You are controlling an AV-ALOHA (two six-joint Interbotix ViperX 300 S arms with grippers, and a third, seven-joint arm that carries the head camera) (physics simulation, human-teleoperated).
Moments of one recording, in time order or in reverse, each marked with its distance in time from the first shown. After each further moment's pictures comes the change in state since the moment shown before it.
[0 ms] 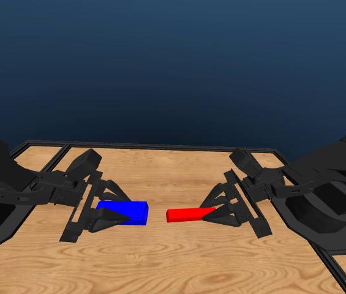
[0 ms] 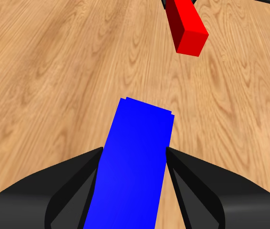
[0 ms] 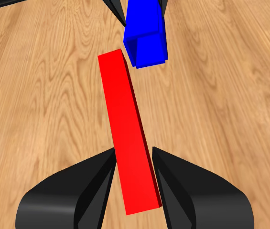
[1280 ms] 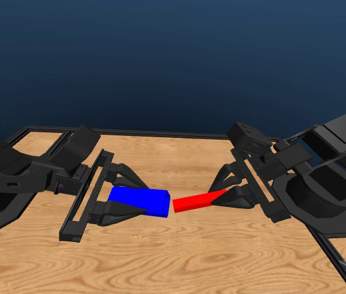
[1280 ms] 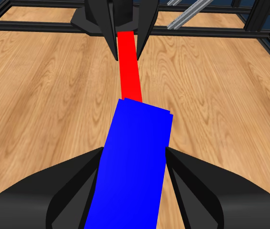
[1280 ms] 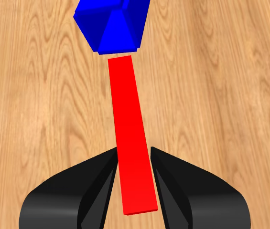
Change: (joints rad) left arm -0.122 -0.014 -0.139 -0.139 -0.012 0.261; right arm 0.060 -0.059 -0.236 -0.505 0.596 0.458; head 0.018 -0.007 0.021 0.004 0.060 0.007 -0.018
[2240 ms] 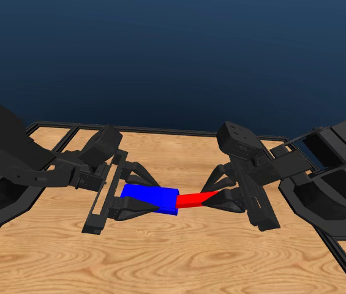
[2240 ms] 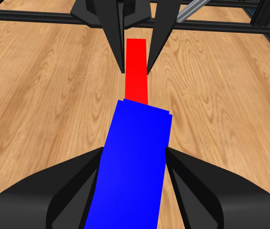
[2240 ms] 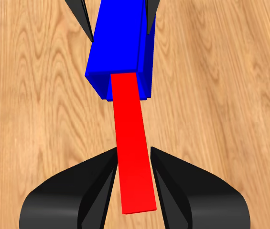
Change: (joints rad) left arm 0.017 0.053 -0.033 0.023 0.011 -0.037; right arm 0.035 0.129 -0.145 -0.132 0.079 0.165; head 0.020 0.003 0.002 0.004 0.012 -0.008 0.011
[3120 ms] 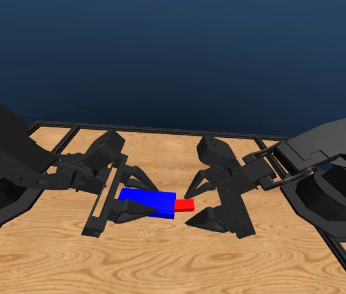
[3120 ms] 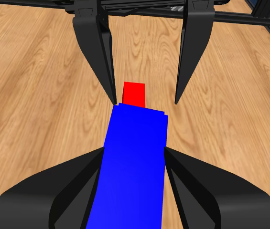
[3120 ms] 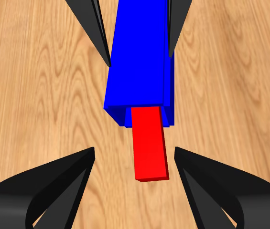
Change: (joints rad) left arm 0.001 0.017 0.009 0.026 0.013 -0.054; right arm -0.053 0.130 -0.008 0.237 -0.245 -0.224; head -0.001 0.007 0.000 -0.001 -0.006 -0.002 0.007
